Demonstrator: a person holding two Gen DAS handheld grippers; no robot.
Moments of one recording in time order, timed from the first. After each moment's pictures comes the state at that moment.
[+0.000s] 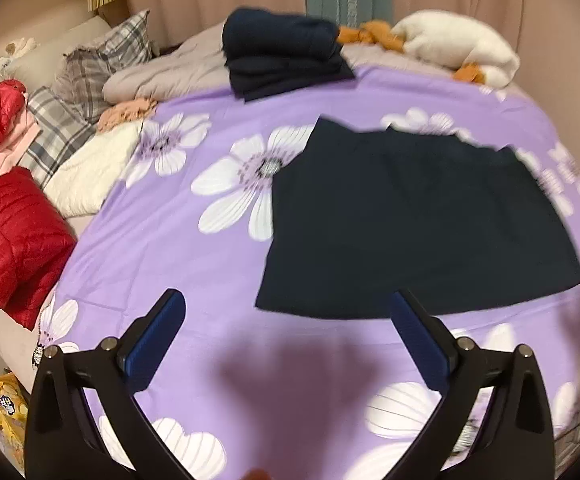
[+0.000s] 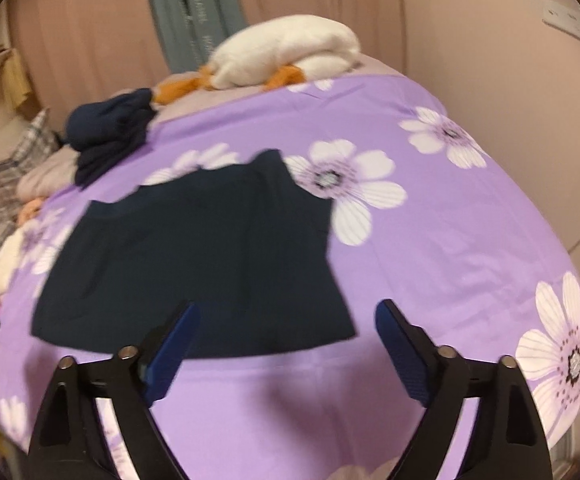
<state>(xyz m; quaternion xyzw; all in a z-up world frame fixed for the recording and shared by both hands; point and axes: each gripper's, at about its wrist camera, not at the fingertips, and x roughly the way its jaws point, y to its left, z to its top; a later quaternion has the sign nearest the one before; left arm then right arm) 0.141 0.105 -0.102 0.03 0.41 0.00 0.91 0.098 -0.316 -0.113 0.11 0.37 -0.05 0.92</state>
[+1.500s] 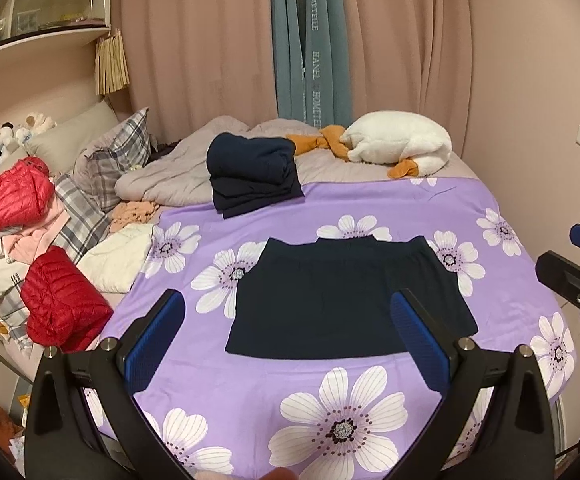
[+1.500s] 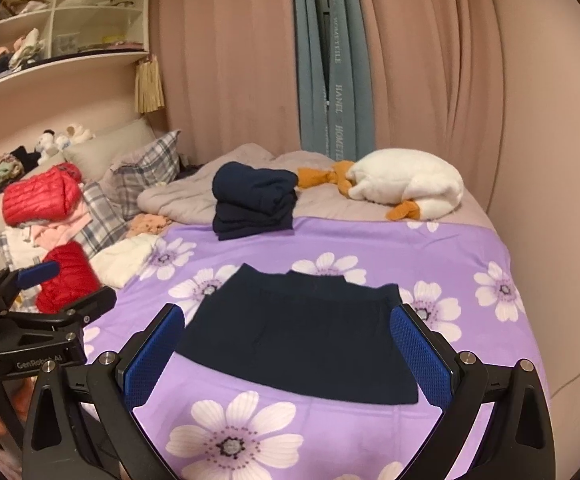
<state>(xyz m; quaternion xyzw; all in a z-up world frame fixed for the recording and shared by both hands) 0.016 0.019 0.085 0.04 0.29 -0.02 0.96 0.008 -0.195 0.070 0.00 0.24 0.09 0.97</state>
